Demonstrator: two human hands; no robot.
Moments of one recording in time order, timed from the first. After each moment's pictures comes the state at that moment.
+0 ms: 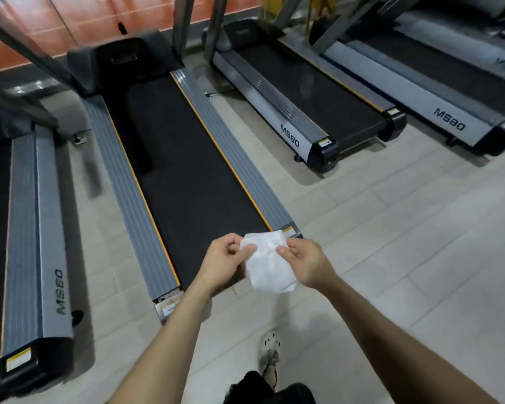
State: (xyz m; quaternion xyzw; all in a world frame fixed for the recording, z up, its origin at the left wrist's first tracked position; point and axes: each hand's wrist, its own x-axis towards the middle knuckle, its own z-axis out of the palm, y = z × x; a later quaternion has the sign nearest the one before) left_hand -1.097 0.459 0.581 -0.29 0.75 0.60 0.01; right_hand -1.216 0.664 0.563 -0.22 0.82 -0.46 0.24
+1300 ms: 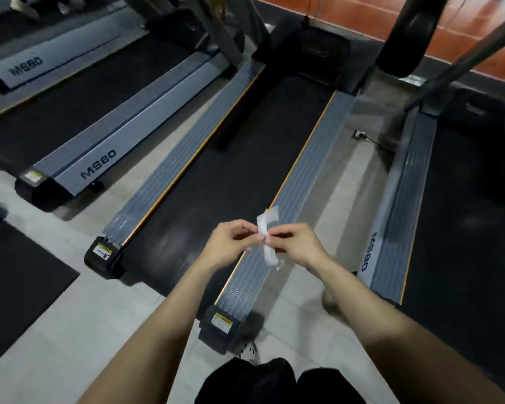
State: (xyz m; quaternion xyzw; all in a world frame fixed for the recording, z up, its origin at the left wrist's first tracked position) left_hand -1.590 0.394 0.557 -0.51 0.52 0.59 -0.33; right_hand -1.800 0.397 0.569 -0.48 0.65 -0.27 0.53
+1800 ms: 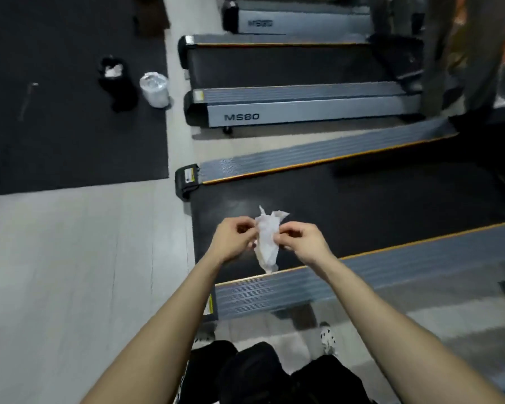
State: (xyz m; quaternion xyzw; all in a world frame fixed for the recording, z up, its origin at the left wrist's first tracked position) left_hand -1.586 0.391 0.501 -0.75 0.26 0.37 -0.49; right_hand -1.741 0.246 0.534 -0.72 0.42 -0.02 0.56
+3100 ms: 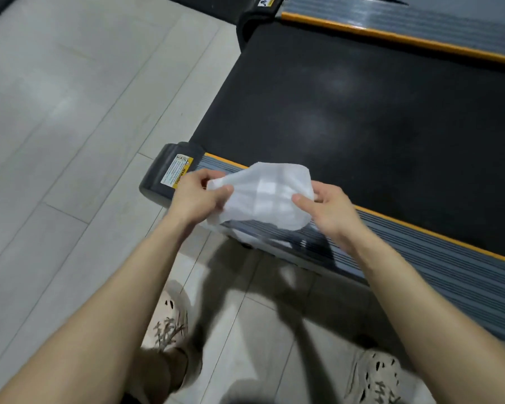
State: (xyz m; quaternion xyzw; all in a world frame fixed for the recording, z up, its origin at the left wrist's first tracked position) left_hand -1.754 0.432 0.050 -0.82 -0.14 0.19 -0.52; right_hand -1.814 0.178 0.085 -0.80 0.20 0.17 0.54
